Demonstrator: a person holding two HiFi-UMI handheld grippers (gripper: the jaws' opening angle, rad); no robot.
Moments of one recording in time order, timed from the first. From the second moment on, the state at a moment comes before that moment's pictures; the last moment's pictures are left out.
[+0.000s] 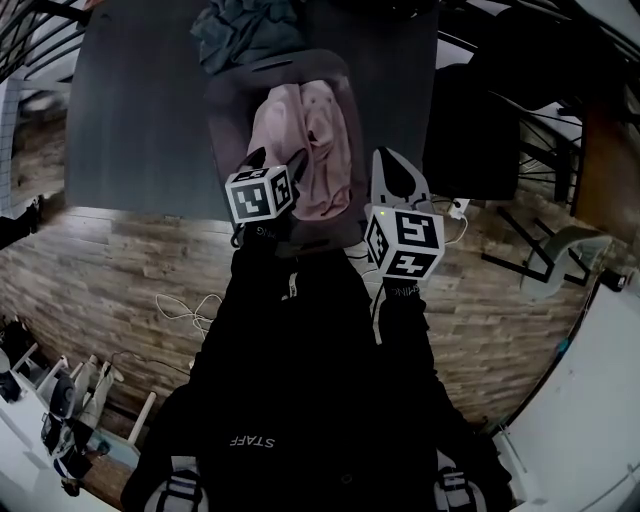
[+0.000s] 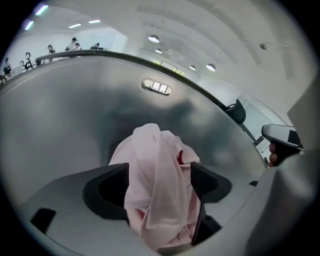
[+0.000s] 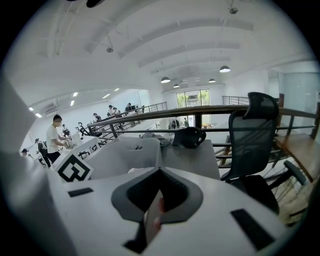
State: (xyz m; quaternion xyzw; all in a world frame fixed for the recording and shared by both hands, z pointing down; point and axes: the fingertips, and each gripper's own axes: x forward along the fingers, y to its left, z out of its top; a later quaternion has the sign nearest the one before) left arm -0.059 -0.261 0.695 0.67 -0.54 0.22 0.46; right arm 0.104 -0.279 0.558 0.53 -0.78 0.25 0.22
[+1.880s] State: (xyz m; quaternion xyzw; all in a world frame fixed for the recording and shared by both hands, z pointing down) left arm -0.034 -0.284 0.776 0.68 -0.50 0.28 0.47; right arm 0.137 -0.276 0.568 0.56 -0.76 0.26 0.20
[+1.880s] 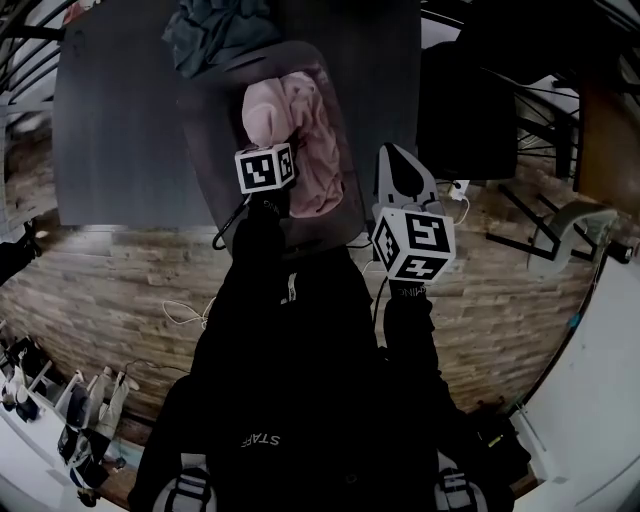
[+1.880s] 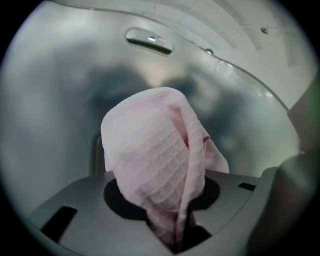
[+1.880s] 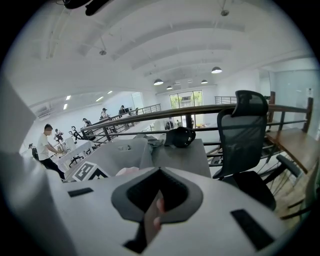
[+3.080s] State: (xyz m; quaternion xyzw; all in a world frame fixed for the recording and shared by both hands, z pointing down) left arm -0.064 -0.242 0.426 0.79 -0.57 0.09 0.19; right arm 0.098 -0.196 0.393 0.58 -0.80 0.12 0.10
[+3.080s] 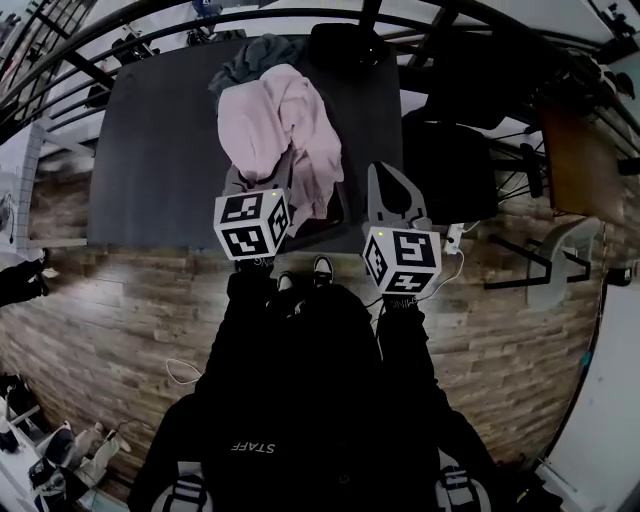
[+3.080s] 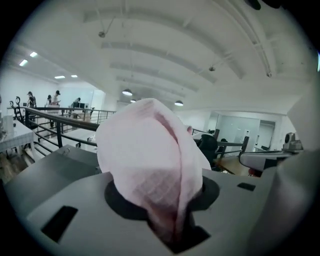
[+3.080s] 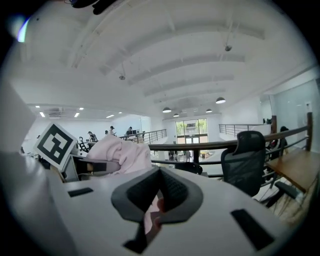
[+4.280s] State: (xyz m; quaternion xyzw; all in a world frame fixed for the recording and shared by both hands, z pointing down) left arm -0.091 -0.185 0.234 0.81 -0.58 -0.06 -0.04; right arm 0.056 -0.171 0.252 0.60 -0.80 -0.04 -0.02
